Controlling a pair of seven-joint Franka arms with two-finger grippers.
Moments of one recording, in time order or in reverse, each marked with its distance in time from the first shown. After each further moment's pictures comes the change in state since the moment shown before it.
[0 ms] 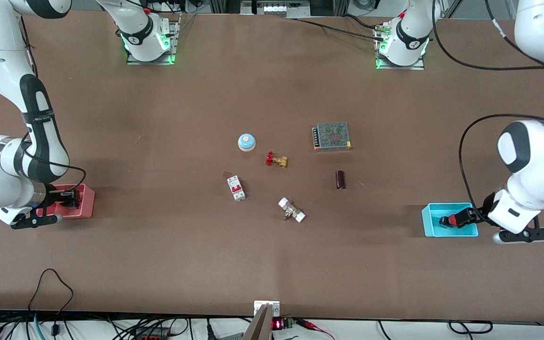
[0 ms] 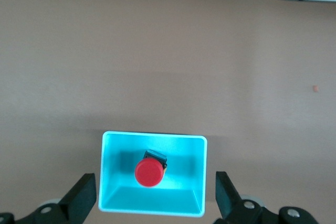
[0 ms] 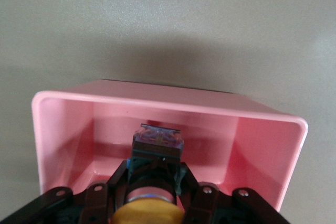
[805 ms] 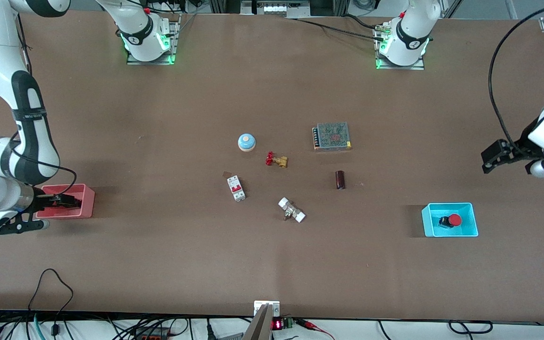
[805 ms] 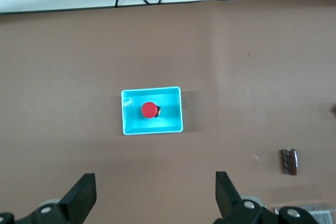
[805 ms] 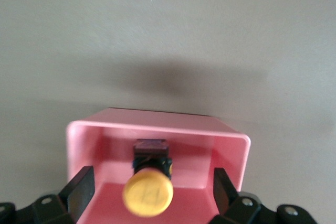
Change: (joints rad) left arm -0.001 -0.388 -0.069 -0.047 0.000 -0.350 0.059; right arm -0.005 -0.054 0.007 0.071 0.043 -0.045 -0.001
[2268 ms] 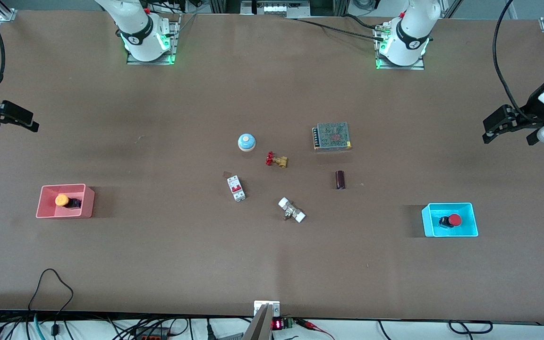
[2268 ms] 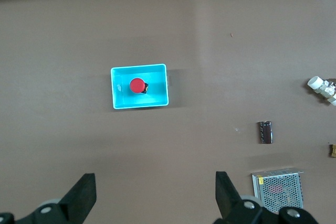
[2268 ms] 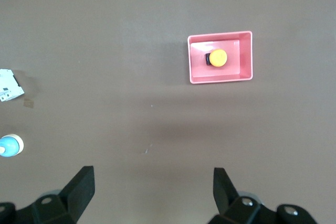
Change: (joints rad) left arm 0.008 -0.077 -0.007 0.003 -0.059 -0.130 0.017; right arm 0.113 -0.633 -0.003 -0.142 0.065 -0.490 0.252
